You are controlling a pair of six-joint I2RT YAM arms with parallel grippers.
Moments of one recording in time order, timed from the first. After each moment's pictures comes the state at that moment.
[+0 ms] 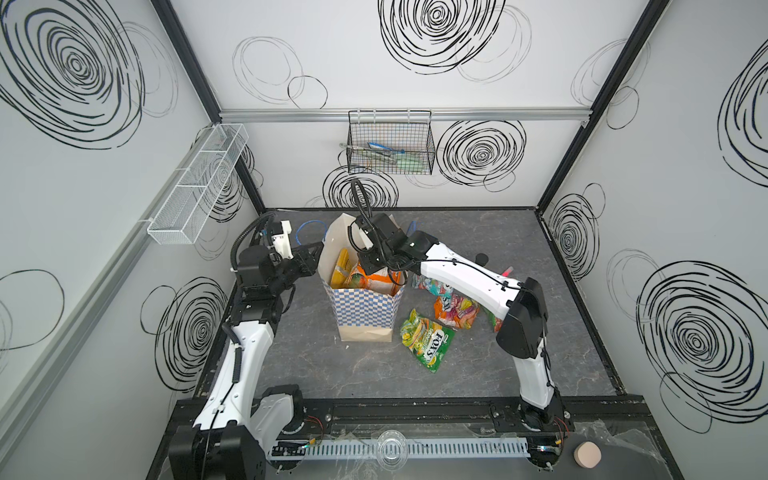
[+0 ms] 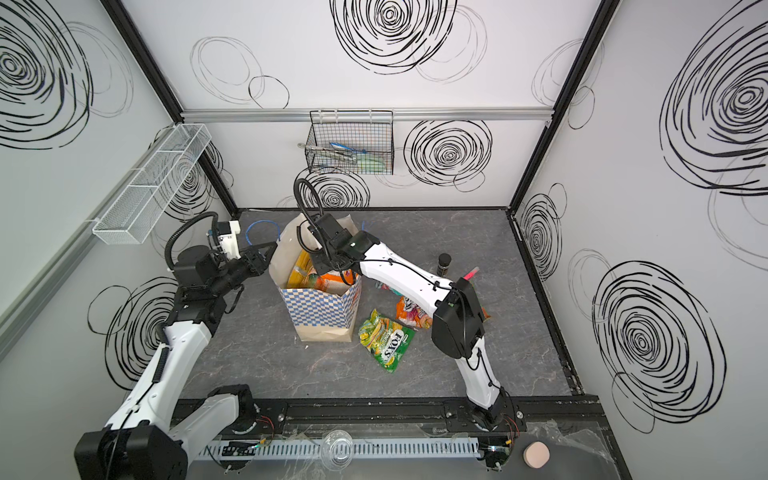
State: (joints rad) left arm 0.15 1.00 0.76 0.01 0.63 -0.51; right arm 0.94 2.02 1.98 -0.71 0.08 0.29
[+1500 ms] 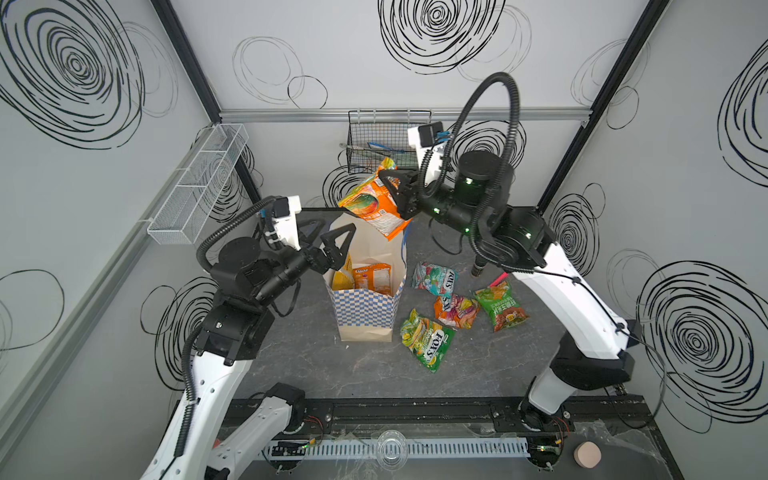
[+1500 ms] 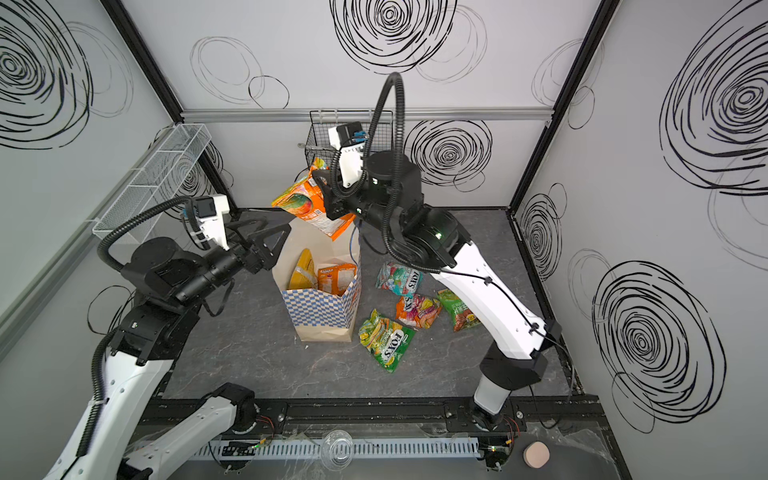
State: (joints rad) left arm -0.33 0.84 1.20 -0.31 0.38 -0.41; right arm 0.95 1.61 2.21 -0.58 0.11 0.22
